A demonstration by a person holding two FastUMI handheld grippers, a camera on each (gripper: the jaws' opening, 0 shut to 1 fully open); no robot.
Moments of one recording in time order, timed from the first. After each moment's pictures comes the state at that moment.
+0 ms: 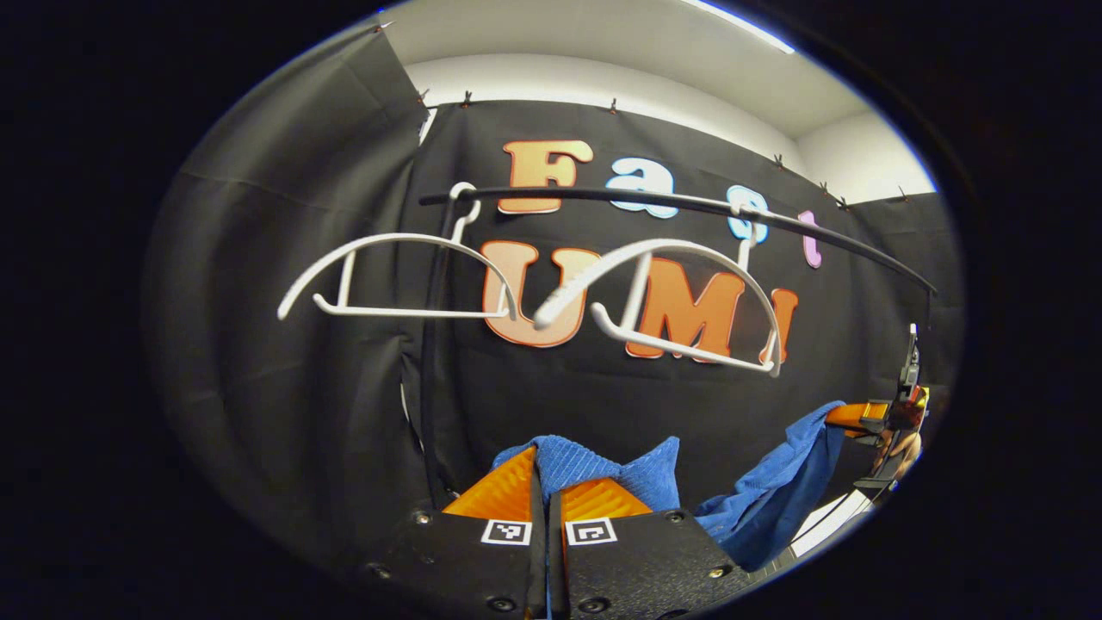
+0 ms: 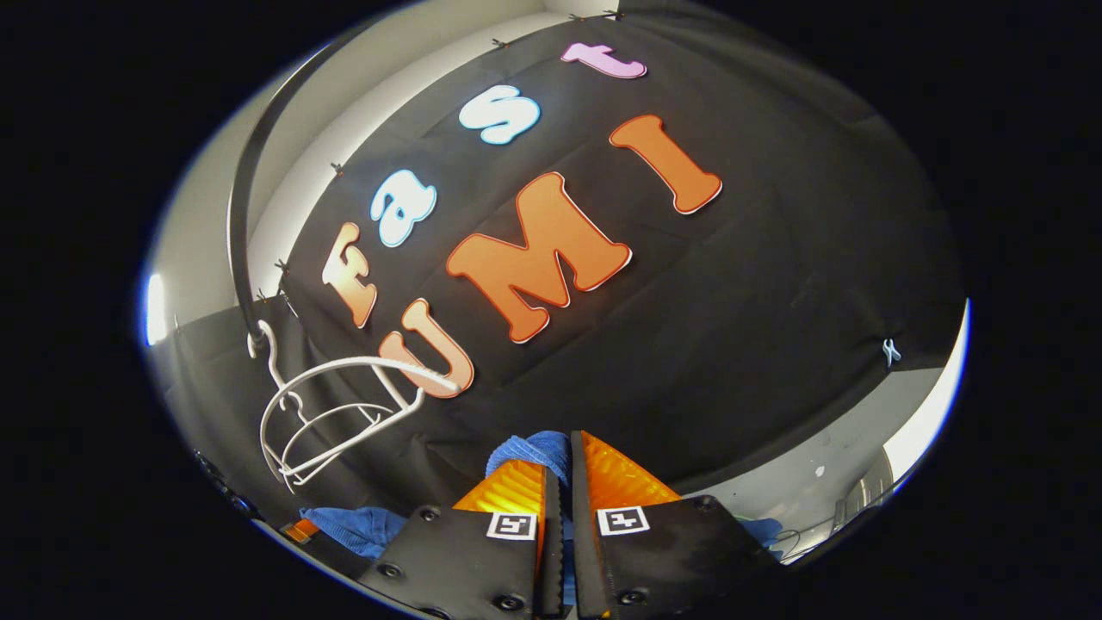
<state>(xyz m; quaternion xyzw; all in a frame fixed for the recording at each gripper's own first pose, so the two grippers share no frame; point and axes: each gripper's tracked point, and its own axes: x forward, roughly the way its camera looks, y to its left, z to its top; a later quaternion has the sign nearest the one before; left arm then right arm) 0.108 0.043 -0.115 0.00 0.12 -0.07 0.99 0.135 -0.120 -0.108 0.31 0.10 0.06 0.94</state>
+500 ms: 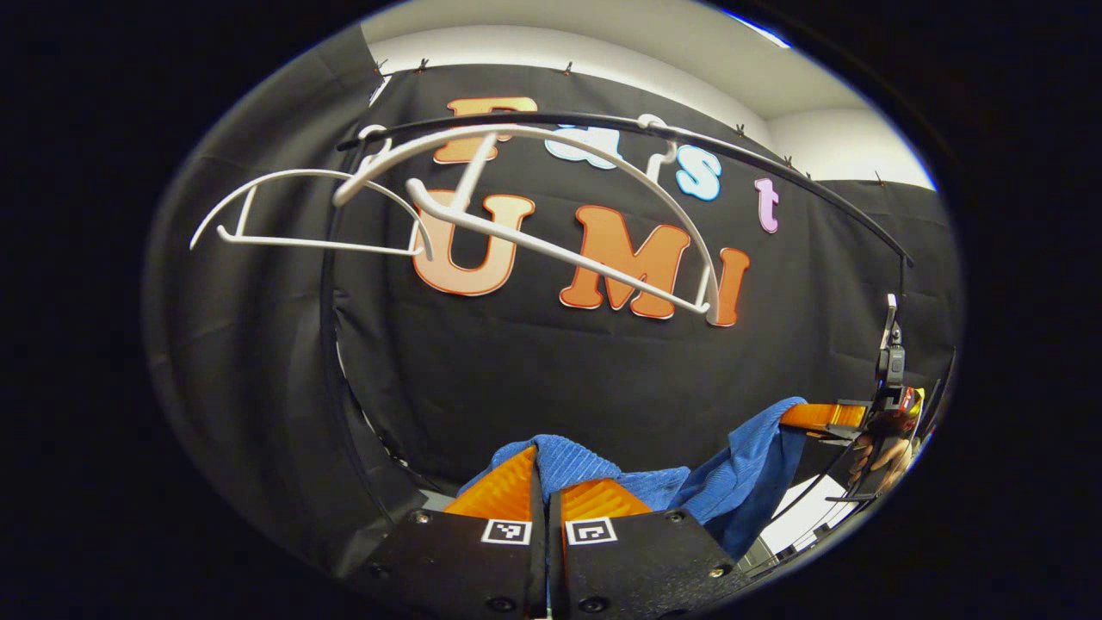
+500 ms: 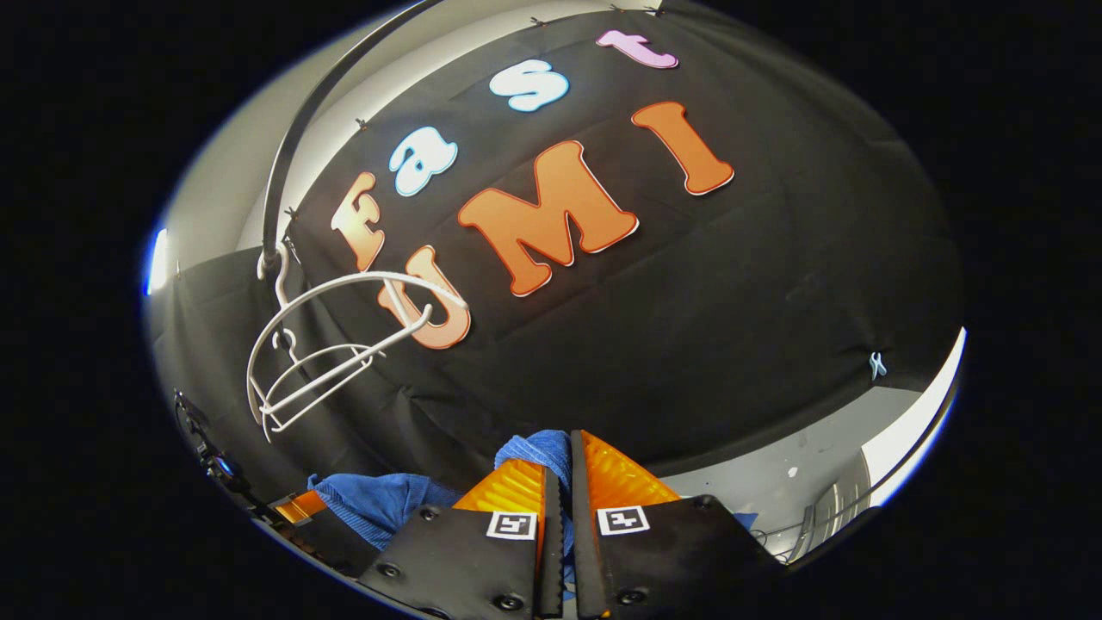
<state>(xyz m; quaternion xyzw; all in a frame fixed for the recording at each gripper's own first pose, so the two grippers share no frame) 0.102 -0.050 -0.175 -0.01 0.19 -0.14 0.97 0.092 -0.098 -0.150 0.26 0.15 0.08 0.95</state>
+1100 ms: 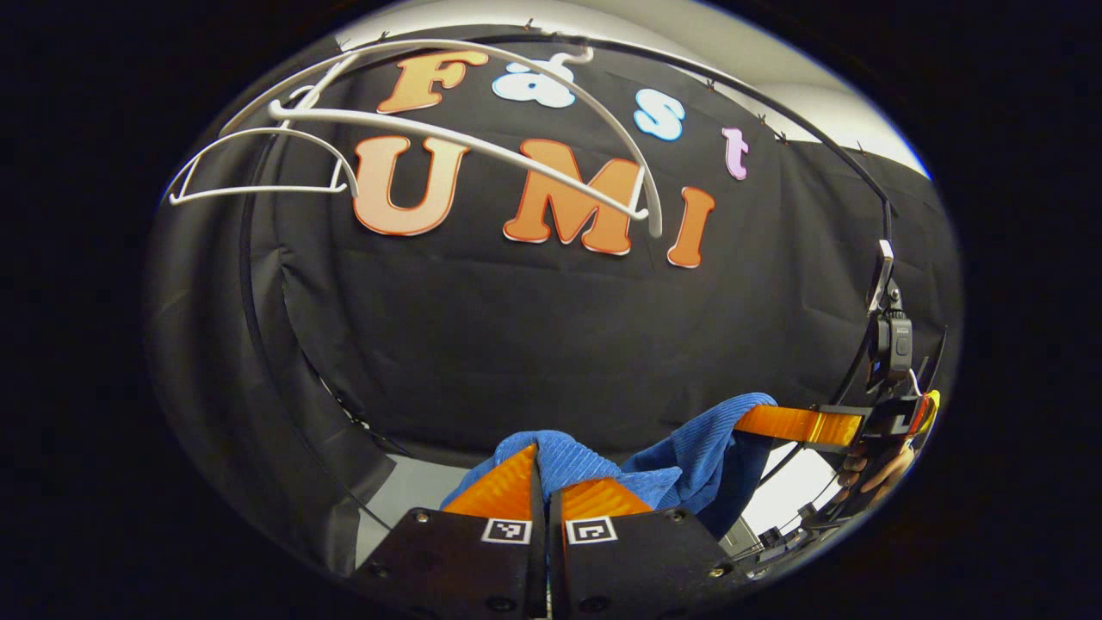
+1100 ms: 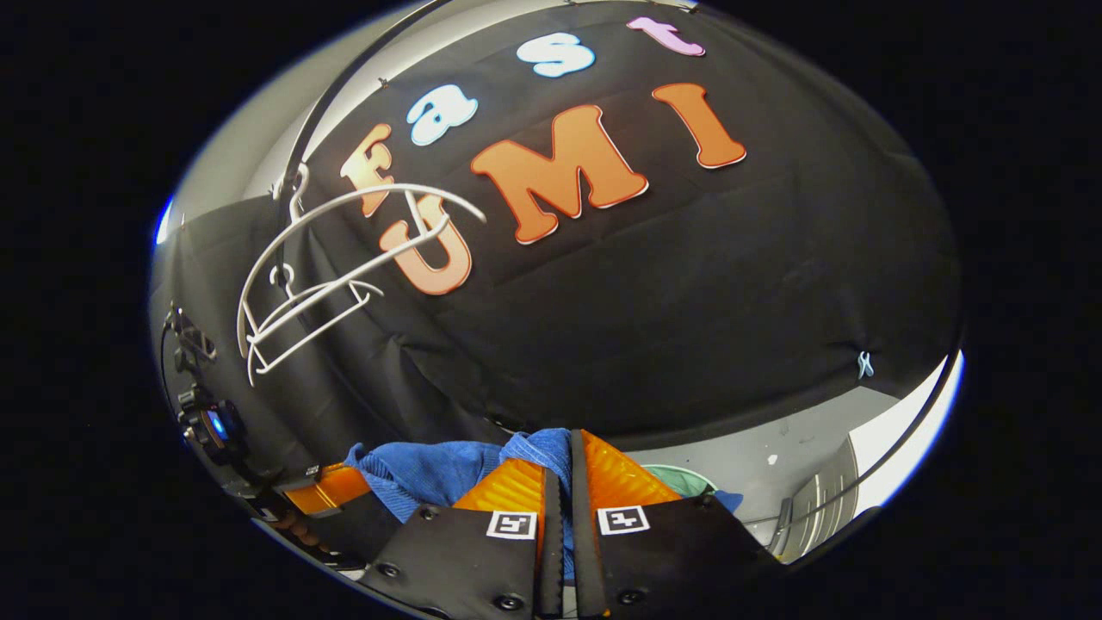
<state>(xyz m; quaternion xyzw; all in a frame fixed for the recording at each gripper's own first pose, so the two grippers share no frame) 0.085 -0.120 -0.256 0.01 0.28 -0.19 0.94 0.057 -0.062 -0.211 0.20 0.21 0.08 0.95</state>
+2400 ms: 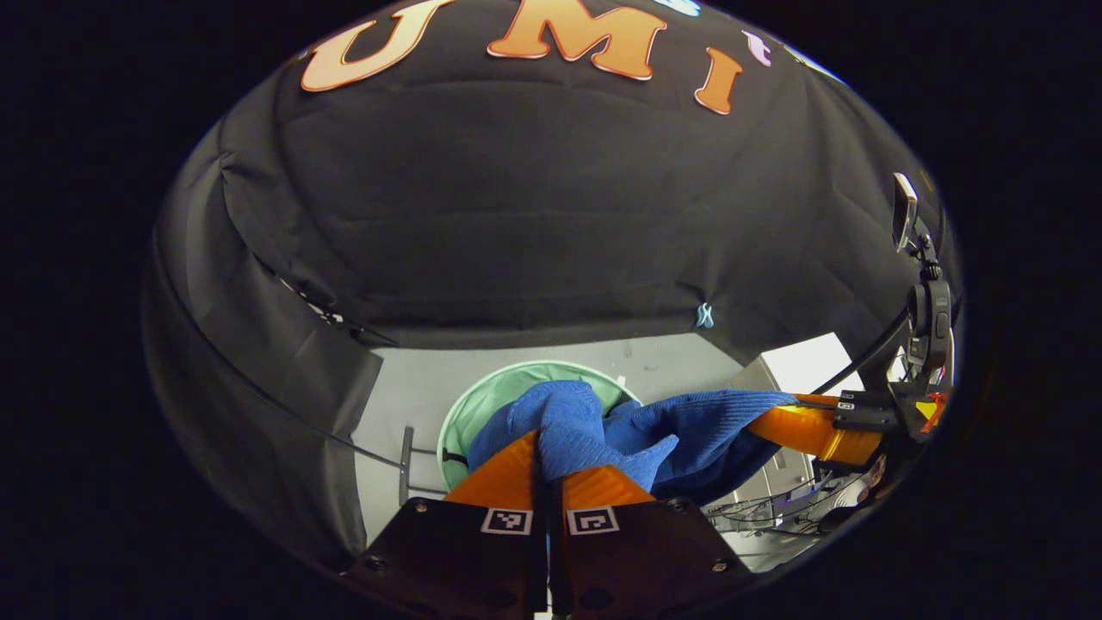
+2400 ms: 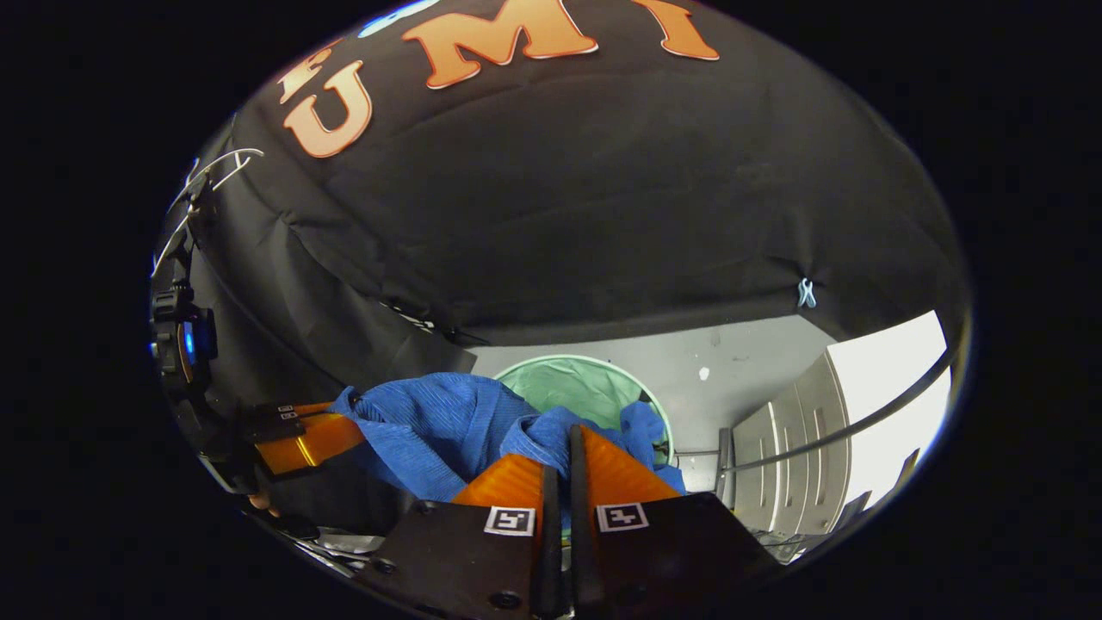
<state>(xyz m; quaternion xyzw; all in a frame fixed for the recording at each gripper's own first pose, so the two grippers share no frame) 0.078 -0.107 -0.487 0.07 0.51 -0.20 0.83 0.072 -0.081 -0.437 0.14 0.43 -0.02 0.89</state>
